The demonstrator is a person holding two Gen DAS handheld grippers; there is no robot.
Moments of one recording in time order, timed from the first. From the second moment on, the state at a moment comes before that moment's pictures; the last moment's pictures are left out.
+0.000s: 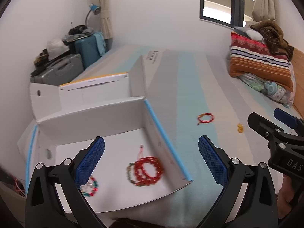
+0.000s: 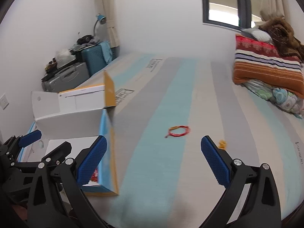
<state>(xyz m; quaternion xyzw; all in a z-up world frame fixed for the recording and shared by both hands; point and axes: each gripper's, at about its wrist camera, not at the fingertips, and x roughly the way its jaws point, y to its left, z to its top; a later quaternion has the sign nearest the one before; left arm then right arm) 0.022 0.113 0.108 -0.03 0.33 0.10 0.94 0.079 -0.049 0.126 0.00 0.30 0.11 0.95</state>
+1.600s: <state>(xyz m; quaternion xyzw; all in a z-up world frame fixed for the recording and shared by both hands) 0.315 -0.007 -0.075 0.00 0.43 0.08 0.90 0.280 -0.218 -0.086 0.00 0.43 0.01 0.90</state>
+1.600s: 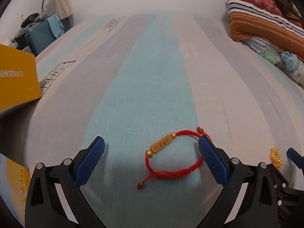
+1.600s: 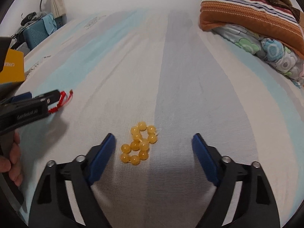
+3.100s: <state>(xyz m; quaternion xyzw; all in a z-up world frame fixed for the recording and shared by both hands) 0.287 -0.037 -0.039 -0.01 0.42 0.01 0.91 0.260 -0.234 -0.039 0.05 0.41 0.05 0.91</state>
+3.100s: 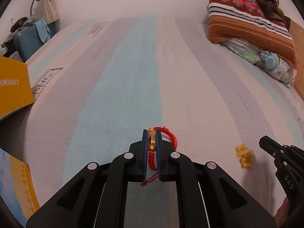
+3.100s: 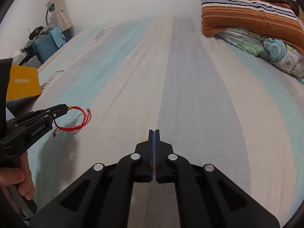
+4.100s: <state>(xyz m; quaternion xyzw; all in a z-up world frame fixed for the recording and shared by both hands) 0.282 -0.035 -0.029 -0.01 0.42 -0.01 0.91 0.275 -0.224 -0.073 0.02 0.45 0.03 0.89</state>
